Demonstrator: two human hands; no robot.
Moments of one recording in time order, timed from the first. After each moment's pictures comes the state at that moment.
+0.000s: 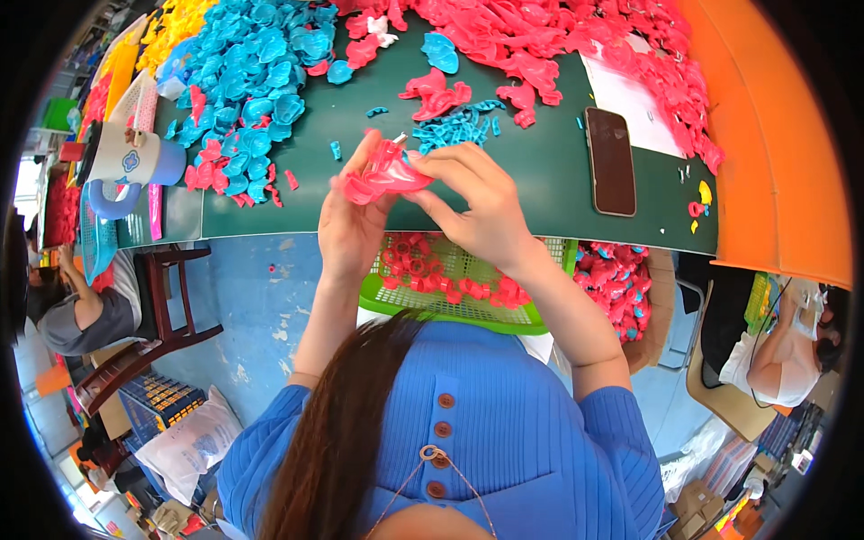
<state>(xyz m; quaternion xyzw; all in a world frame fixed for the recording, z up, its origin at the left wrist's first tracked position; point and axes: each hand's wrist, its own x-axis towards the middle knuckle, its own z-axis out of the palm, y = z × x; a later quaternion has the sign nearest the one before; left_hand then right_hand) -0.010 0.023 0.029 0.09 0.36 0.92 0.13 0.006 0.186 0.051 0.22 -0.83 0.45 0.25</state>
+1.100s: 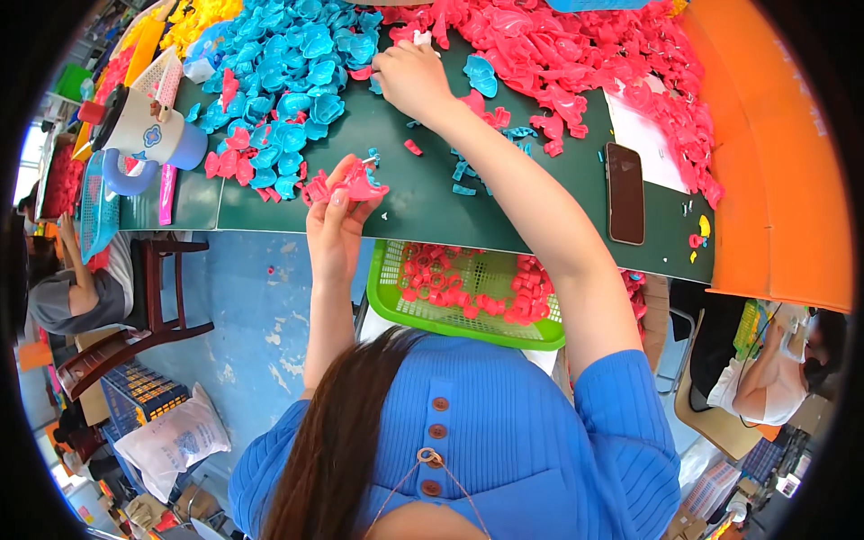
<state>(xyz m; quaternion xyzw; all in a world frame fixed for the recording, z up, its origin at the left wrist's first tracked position) -0.020 -0.039 0.011 0.03 0.45 0.89 0.01 -0.198 0.117 0.011 0.26 -0.91 0.15 0.28</state>
